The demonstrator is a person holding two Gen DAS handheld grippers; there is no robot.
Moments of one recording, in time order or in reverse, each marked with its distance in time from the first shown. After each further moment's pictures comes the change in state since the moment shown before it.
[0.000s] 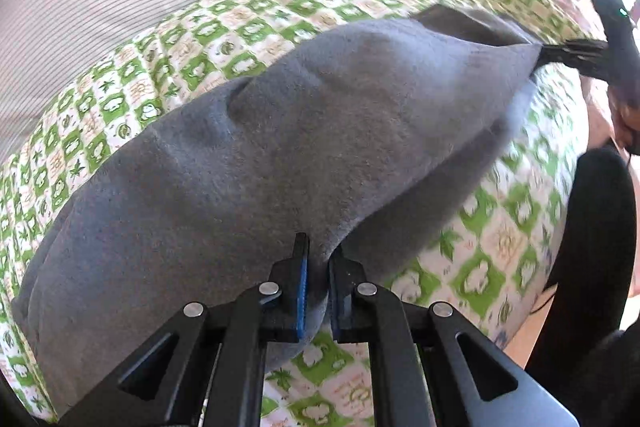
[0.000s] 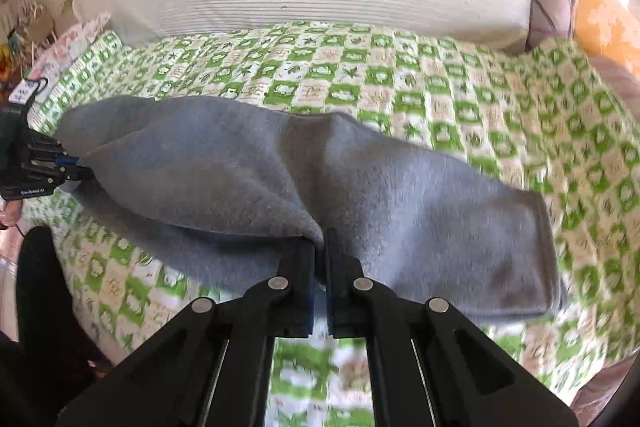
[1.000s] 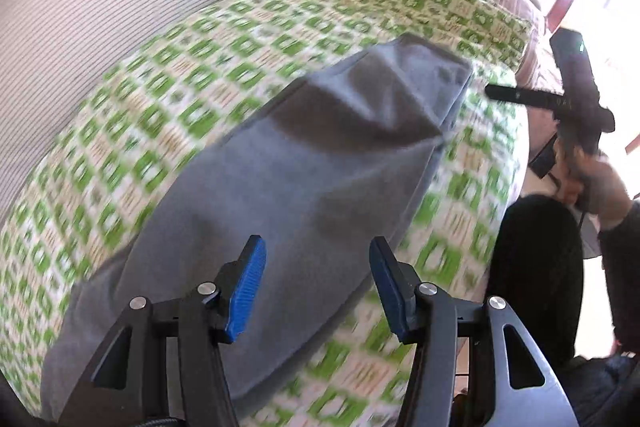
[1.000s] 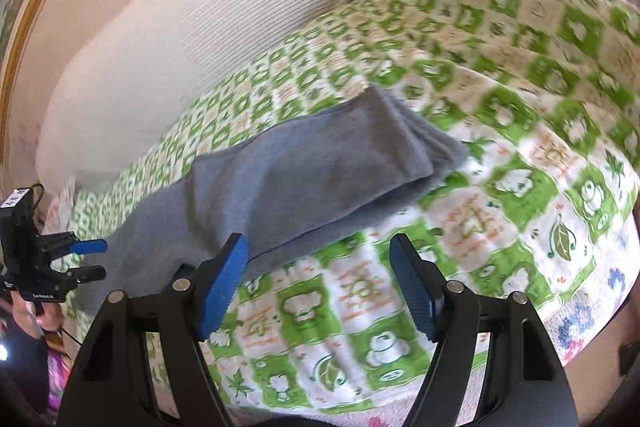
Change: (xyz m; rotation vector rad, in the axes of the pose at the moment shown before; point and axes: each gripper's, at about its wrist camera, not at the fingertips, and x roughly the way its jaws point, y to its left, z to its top) left arm 0.000 -0.115 0.122 0.196 -0.014 -0.173; right arm -0.038 -0.122 -0.092 0.606 -0.178 0.053
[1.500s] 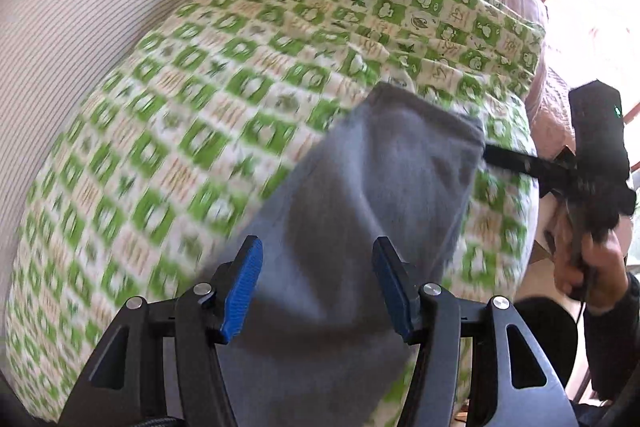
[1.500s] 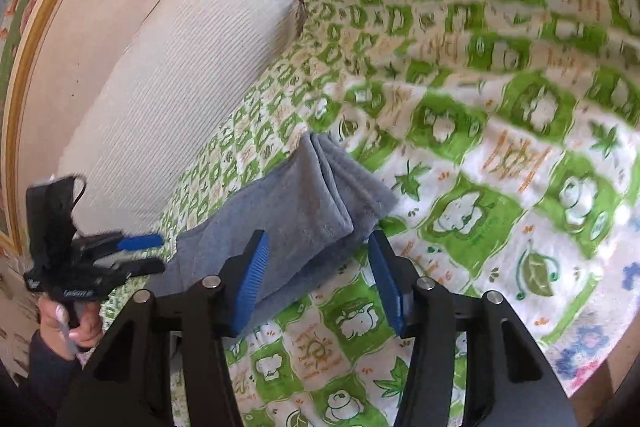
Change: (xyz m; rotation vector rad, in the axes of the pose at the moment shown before) left arm 0.087 -0.046 0.142 0.128 0.072 -0.035; right arm 0.006 -0.061 0.015 0.248 -0.110 0.079
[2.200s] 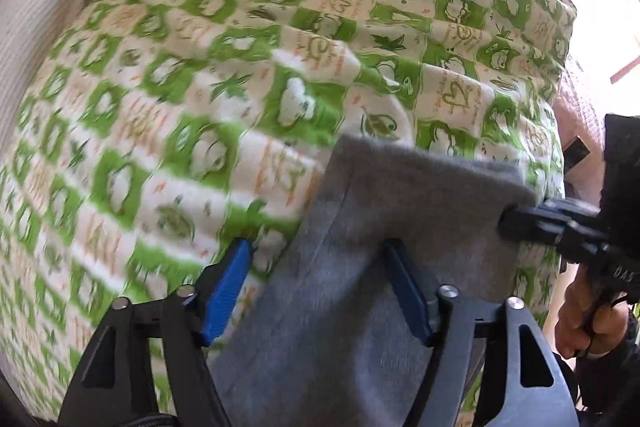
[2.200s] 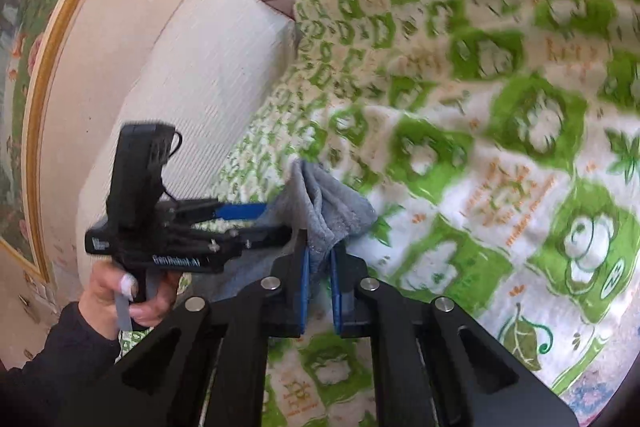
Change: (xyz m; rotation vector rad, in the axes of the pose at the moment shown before) left arm 0.110 -0.036 0.096 0.136 0.140 -0.087; right arm 0.007 -0.035 0.011 0.083 -0.065 0.097
